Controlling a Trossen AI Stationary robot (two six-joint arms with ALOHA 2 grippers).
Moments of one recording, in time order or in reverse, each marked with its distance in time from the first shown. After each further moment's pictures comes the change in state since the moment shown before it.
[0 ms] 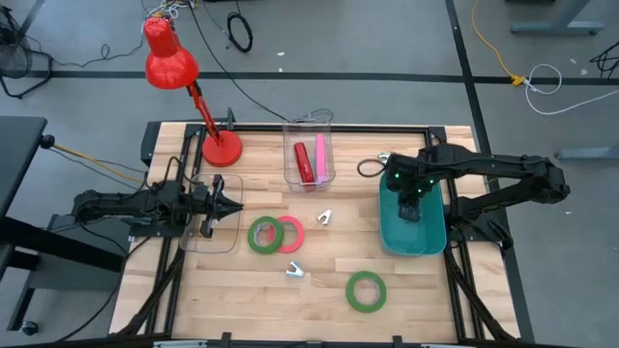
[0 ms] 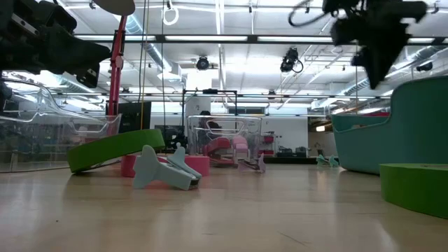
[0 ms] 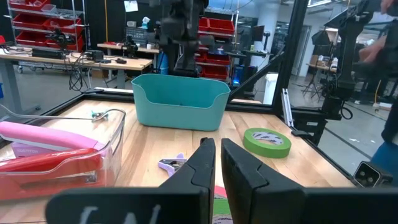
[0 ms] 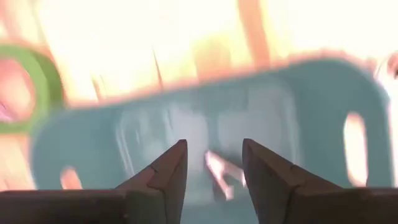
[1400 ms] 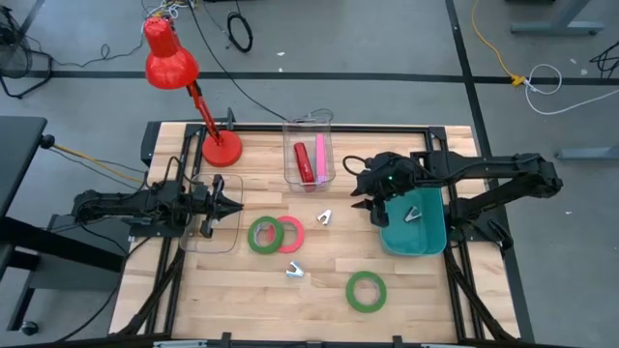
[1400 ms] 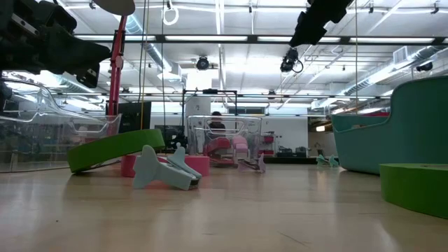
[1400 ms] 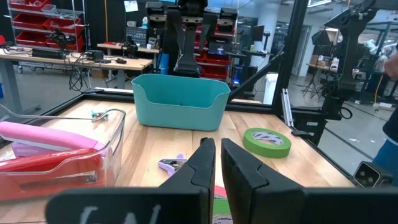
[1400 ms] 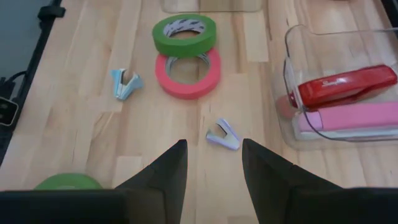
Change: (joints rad) left arm 0.000 0.000 0.000 0.000 0.000 0.000; right arm 0.143 0.077 0.071 0.564 -0.026 -0.092
